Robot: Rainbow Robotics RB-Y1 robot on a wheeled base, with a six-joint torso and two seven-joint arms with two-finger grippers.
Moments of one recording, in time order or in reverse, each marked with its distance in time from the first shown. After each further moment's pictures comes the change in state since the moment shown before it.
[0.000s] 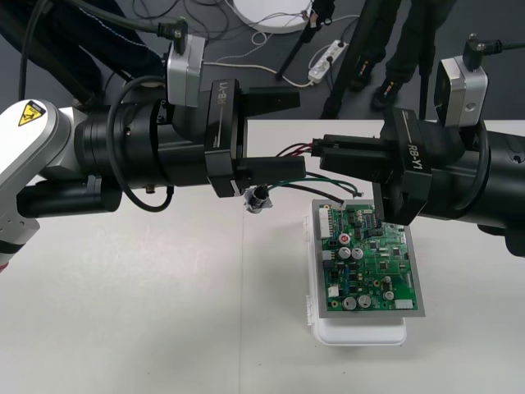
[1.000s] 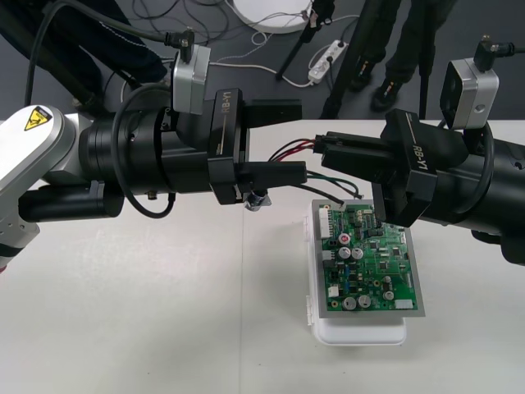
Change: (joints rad) right arm 0.034 0.044 -0.013 0.000 -0.038 0.000 0.021; left arm -0.002 0.020 -0.035 0.000 0.029 0.016 0.000
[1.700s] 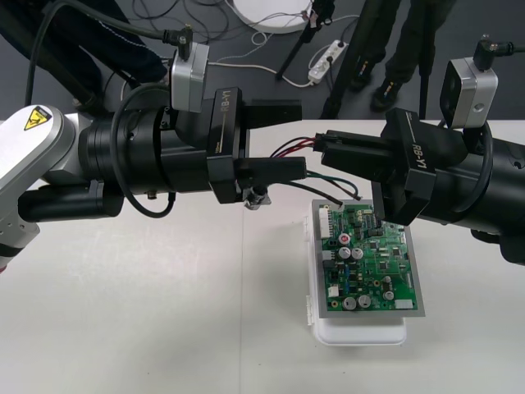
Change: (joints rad) right arm 0.000 0.001 0.000 0.000 0.006 0.009 0.000; left arm 0.000 0.000 0.000 0.000 0.012 0.001 0.000
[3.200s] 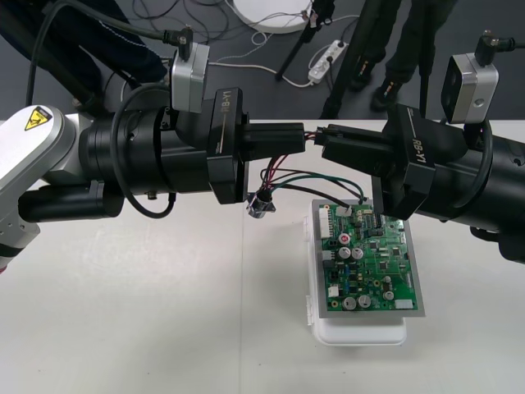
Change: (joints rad) right arm -0.001 0.000 0.000 0.001 0.002 0.025 0.000; left arm 0.000 0.000 -0.002 0.000 0.002 0.000 0.000
